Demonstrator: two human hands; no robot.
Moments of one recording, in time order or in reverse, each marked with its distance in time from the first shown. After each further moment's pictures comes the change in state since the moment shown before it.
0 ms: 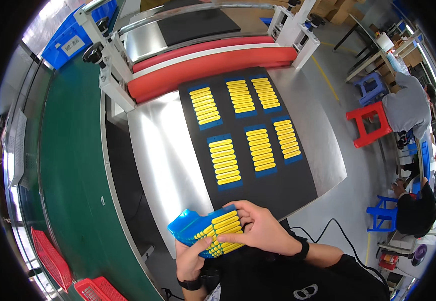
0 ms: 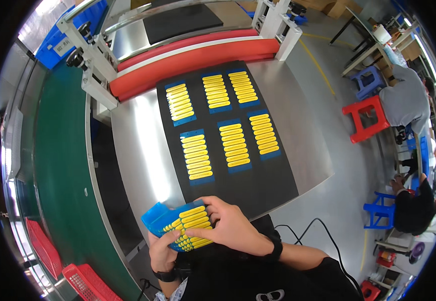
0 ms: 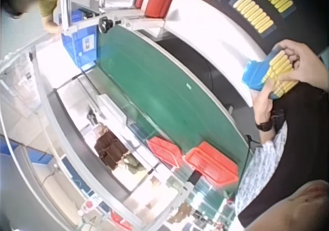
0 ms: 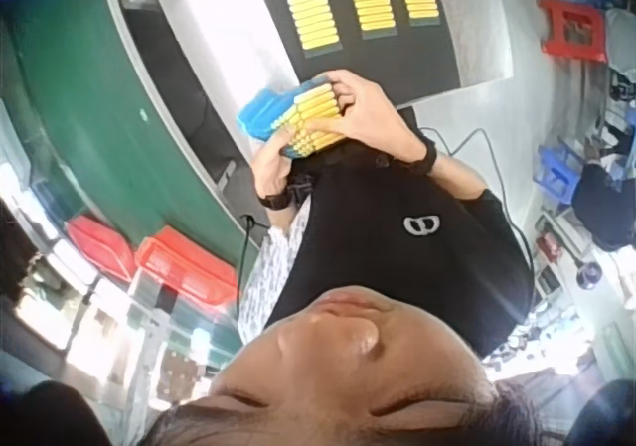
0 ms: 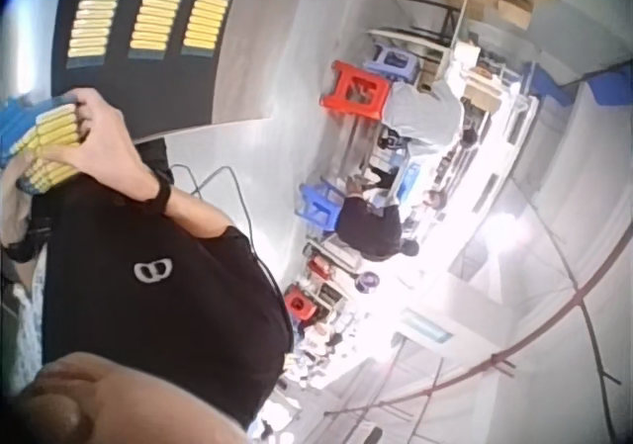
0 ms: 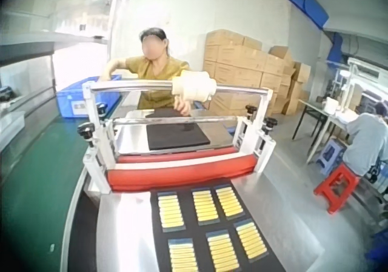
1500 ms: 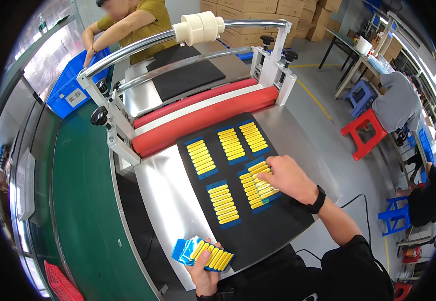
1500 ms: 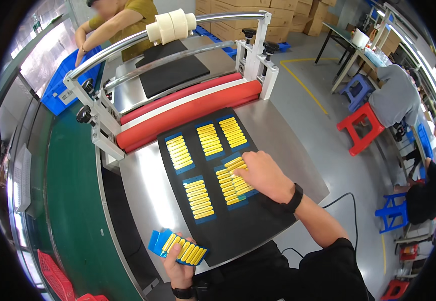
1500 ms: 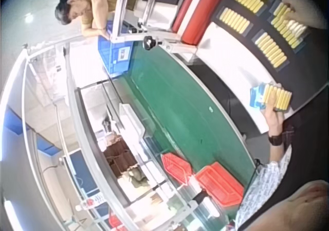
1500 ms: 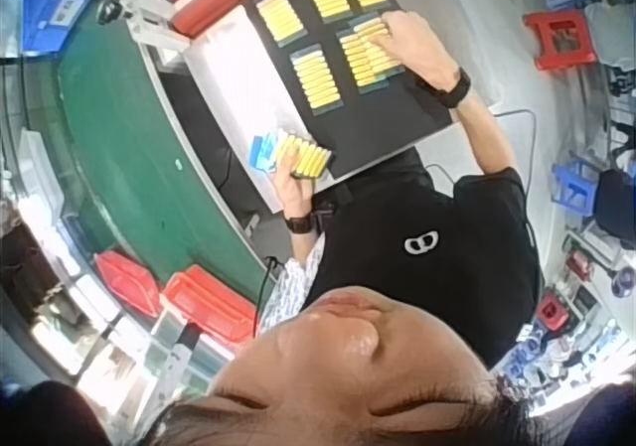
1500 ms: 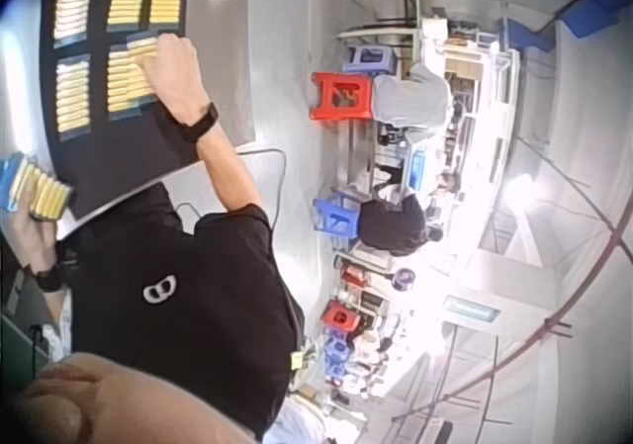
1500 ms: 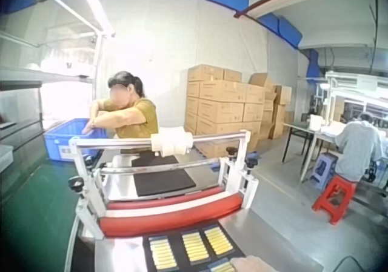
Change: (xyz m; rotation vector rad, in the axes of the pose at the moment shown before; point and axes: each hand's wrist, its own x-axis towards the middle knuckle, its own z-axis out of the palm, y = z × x) left_hand 0.026 -0.006 0.044 -0.154 0.135 0.206; right_hand 0.067 -0.052 -0.166 -0.920 0.529 -0.275
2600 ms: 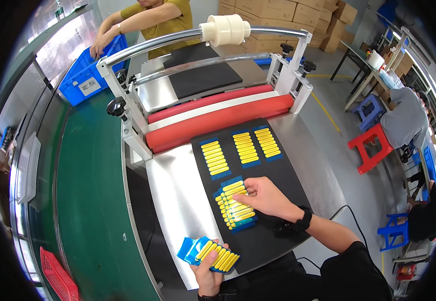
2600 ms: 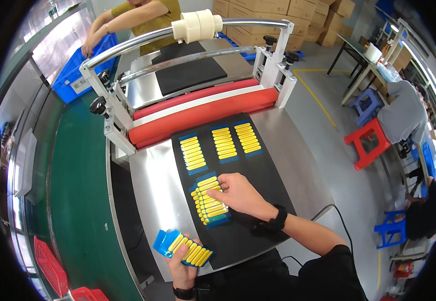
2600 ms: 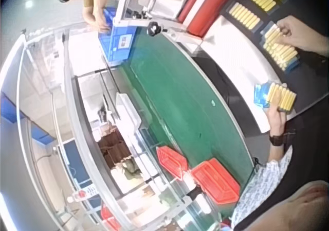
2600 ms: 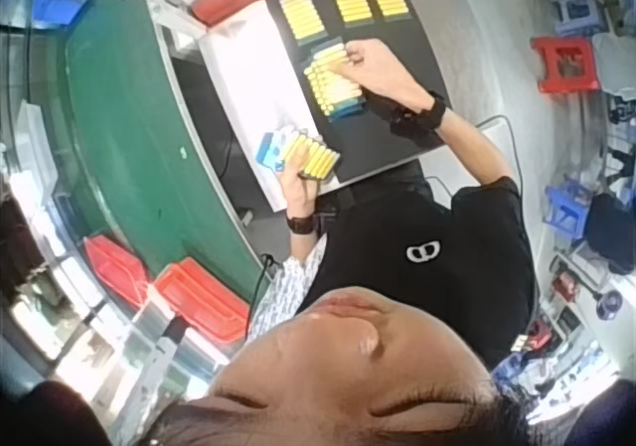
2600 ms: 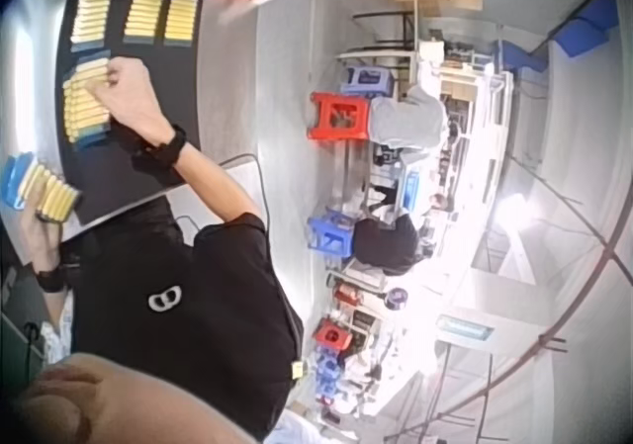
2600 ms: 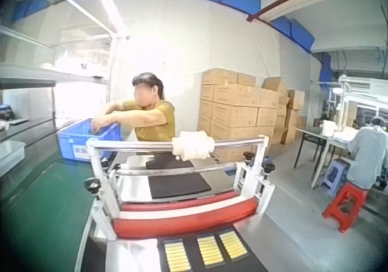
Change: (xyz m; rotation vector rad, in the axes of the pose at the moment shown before) left_hand -0.004 0.005 -0.011 -0.056 -0.001 -0.015; right_hand 0.000 -0.066 0.057 0.798 -0.322 0.075
